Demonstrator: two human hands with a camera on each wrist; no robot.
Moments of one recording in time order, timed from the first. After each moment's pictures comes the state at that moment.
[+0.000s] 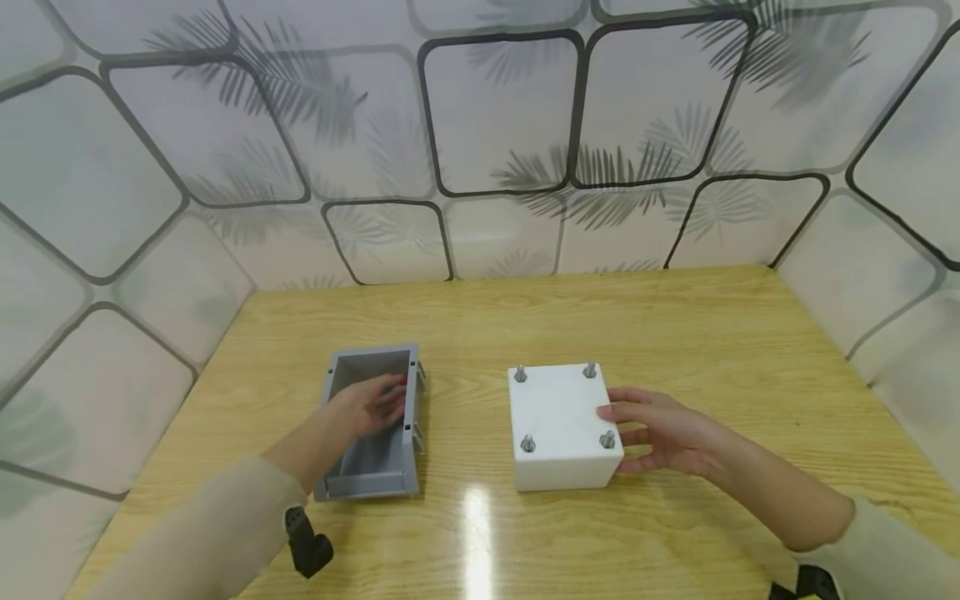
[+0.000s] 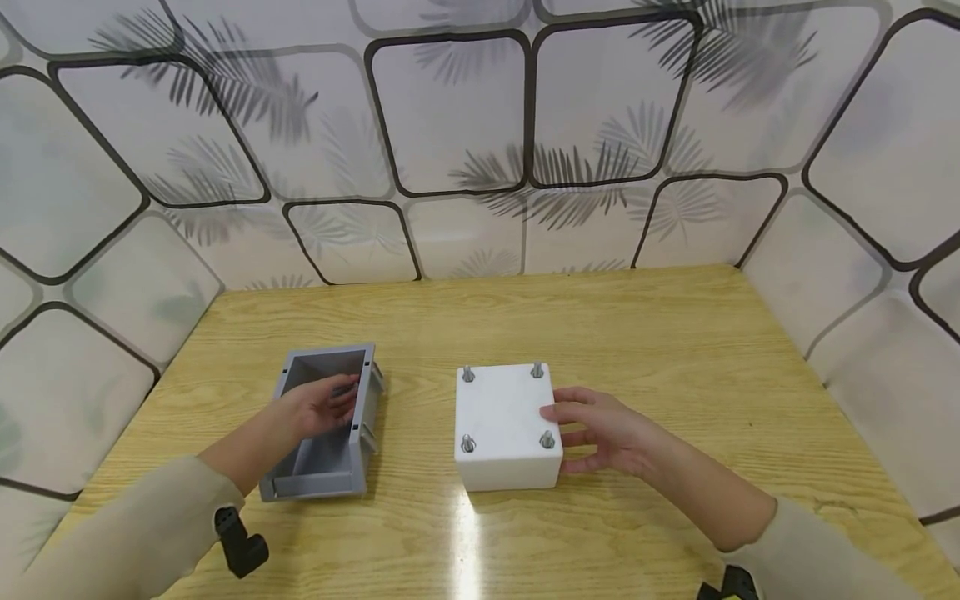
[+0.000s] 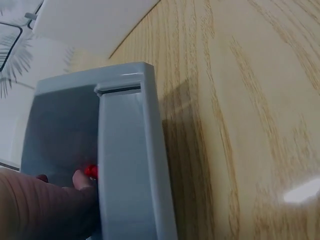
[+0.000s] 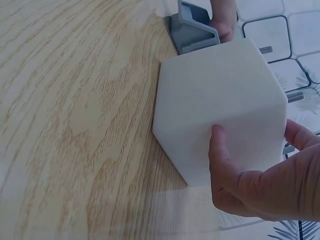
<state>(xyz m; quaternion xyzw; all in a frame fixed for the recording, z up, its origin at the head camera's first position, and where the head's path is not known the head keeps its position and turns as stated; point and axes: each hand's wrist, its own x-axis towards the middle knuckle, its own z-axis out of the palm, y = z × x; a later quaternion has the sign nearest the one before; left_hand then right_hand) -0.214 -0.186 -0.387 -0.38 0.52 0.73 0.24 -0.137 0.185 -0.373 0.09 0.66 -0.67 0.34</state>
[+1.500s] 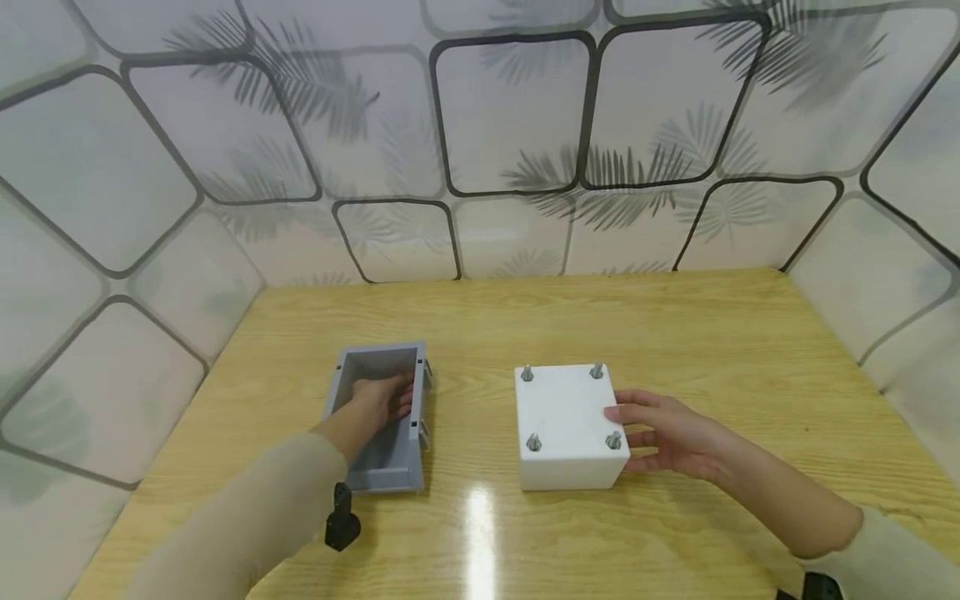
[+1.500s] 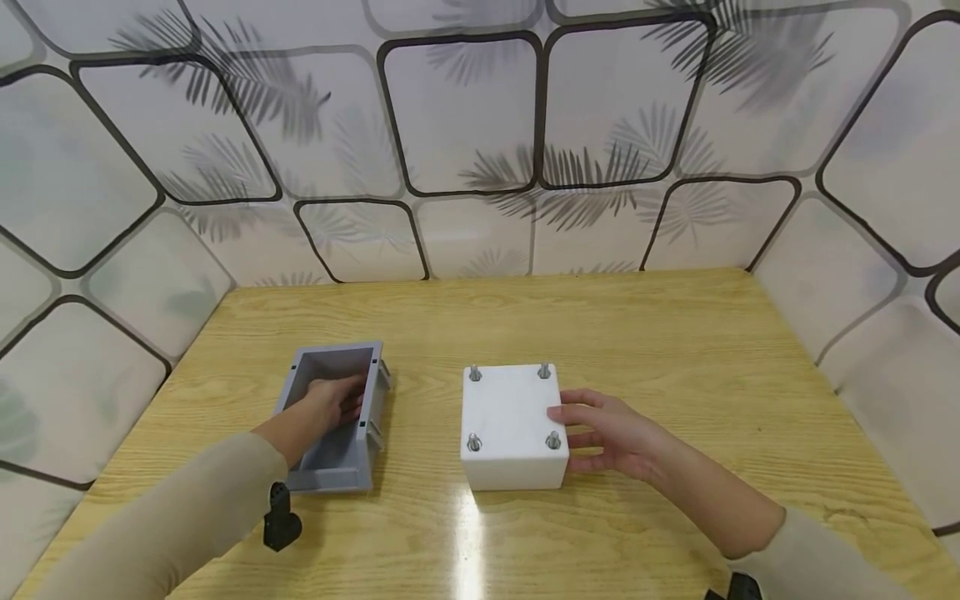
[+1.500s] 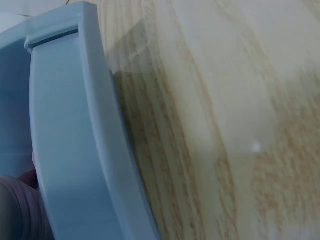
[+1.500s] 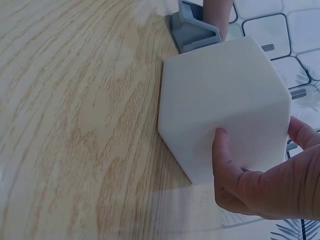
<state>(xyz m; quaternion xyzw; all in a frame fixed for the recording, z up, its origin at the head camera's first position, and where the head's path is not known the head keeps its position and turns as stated) -0.231 -0.184 -0.423 -0.40 0.63 0.65 0.11 -0.137 0.187 -0.374 0.06 0.66 -0.67 0.34</state>
